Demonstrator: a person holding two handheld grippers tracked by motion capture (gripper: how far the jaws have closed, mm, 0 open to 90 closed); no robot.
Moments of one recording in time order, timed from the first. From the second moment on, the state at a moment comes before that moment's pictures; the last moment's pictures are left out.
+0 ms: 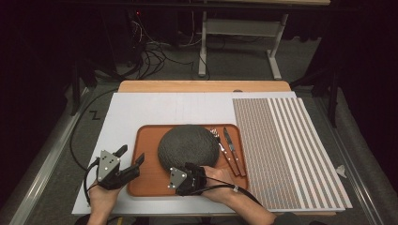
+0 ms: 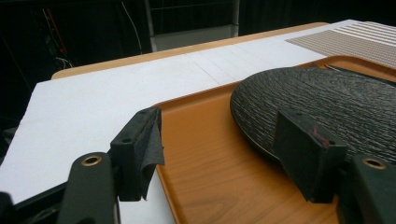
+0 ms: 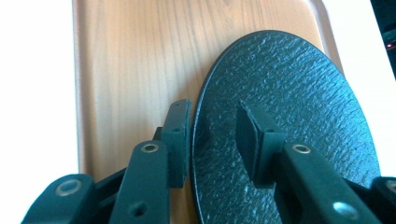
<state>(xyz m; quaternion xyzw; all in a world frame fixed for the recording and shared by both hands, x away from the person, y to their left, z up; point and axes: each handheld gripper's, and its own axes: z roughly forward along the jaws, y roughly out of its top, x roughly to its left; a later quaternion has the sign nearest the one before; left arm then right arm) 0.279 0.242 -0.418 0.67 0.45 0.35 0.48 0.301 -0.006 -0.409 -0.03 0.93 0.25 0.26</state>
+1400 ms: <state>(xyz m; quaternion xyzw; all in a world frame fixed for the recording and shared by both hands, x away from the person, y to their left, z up) 0.279 0.242 -0.418 0.67 0.45 0.35 0.47 0.321 -0.063 -0.389 0.06 0.93 0.28 0.24</state>
